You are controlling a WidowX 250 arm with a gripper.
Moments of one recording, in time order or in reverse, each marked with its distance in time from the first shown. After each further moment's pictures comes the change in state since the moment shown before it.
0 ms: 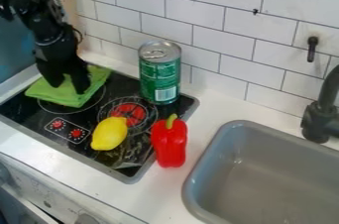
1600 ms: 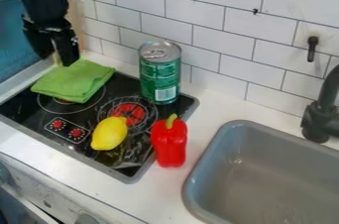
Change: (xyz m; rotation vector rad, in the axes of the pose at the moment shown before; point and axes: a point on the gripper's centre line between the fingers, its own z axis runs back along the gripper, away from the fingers) arm 0.008 -0.004 0.068 -0.123 0.062 -0.127
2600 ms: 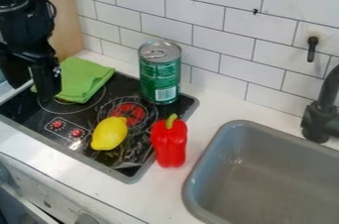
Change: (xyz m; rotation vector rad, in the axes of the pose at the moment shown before) arm -0.086 -0.059 0.030 0.065 0.107 -0.002
